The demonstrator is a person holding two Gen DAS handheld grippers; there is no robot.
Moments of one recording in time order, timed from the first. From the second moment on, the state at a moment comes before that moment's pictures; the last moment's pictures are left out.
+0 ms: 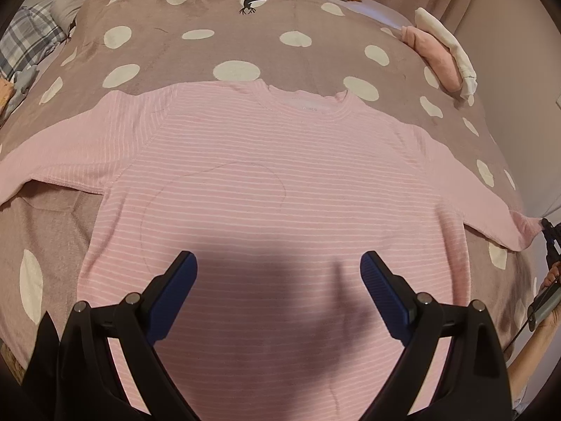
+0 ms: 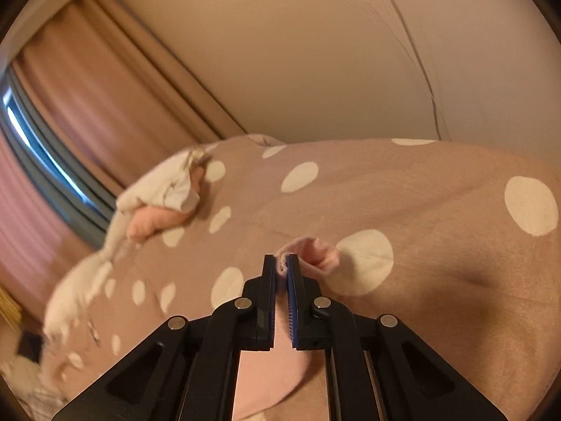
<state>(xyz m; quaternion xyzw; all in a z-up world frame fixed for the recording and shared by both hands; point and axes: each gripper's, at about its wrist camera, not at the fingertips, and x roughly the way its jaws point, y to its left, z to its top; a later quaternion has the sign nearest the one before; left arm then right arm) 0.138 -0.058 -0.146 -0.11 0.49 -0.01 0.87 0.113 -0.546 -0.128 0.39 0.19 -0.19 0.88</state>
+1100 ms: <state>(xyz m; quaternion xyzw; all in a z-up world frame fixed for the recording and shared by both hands) 0.101 0.026 -0.107 -0.18 0.41 0.06 0.89 0.155 -0.244 -0.016 0.13 0.28 0.23 0.92</state>
